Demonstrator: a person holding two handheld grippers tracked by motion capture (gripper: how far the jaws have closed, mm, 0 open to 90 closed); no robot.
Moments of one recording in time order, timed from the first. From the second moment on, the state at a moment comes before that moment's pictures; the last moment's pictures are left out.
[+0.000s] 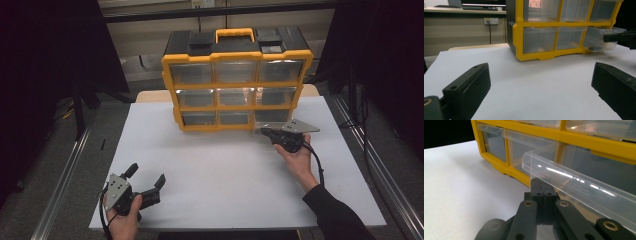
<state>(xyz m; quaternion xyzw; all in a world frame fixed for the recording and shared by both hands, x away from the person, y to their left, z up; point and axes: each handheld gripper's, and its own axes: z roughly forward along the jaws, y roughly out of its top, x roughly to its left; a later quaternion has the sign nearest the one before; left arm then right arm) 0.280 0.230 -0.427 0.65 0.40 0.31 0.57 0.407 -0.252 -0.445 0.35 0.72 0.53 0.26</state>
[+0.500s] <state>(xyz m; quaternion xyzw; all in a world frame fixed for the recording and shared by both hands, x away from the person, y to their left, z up) 0.280 0.230 -0.426 0.65 0.41 0.30 0.57 0.413 -0.251 -0.445 0.36 0.72 0.53 0.27</state>
